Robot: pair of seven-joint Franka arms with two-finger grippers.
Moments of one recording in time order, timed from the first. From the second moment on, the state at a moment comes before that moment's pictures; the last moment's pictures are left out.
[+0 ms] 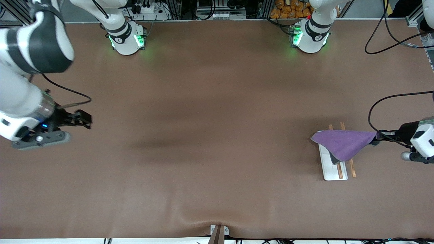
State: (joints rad) left arm 0.36 0.49 -0.18 -1.46 -0.12 1.75 0.34; right arm -0.05 0.25 0.17 -1.41 -0.14 1.63 -0.05
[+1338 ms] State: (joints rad) left arm 0.44 0.52 -0.19 -1.44 -0.12 1.75 0.43; right arm -0.03 0.01 -0.03 -1.45 0.02 1.40 -0.05
